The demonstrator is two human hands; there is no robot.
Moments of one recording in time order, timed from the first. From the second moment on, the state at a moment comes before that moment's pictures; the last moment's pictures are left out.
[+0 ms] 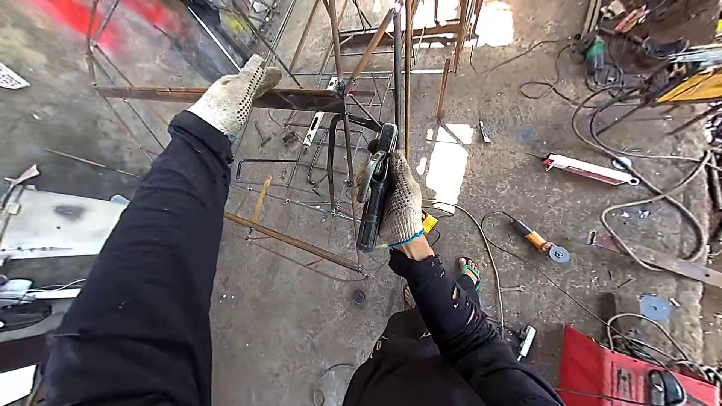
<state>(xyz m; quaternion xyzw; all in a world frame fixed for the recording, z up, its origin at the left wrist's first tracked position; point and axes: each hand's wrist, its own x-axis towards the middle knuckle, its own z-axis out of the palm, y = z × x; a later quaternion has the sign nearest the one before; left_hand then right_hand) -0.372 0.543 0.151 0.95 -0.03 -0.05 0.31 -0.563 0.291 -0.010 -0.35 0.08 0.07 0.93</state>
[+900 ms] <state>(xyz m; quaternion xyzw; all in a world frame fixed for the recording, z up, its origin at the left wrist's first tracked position) -0.386 0.524 0.163 0.98 -0.04 -0.06 0.20 -0.566 0.297 0.000 -0.34 0.12 0.09 0.93</state>
